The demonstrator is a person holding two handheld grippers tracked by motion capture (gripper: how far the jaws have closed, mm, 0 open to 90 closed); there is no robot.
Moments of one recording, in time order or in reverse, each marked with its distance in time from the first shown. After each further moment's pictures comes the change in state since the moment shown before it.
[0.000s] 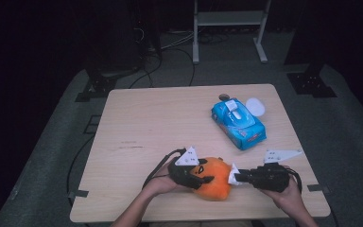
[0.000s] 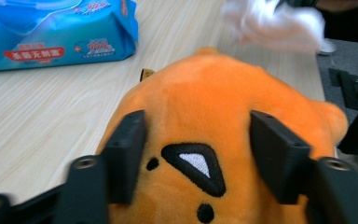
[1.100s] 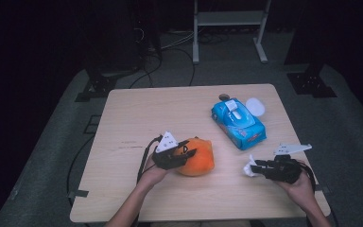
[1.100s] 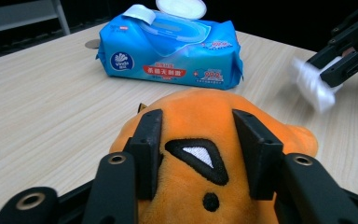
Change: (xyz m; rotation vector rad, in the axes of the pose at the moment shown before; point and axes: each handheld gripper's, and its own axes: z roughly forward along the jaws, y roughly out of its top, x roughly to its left) left arm 0.042 -0.012 -0.032 -0.152 0.275 -0.166; right arm -0.057 -0.020 -0.016 0.082 -0.238 0.037
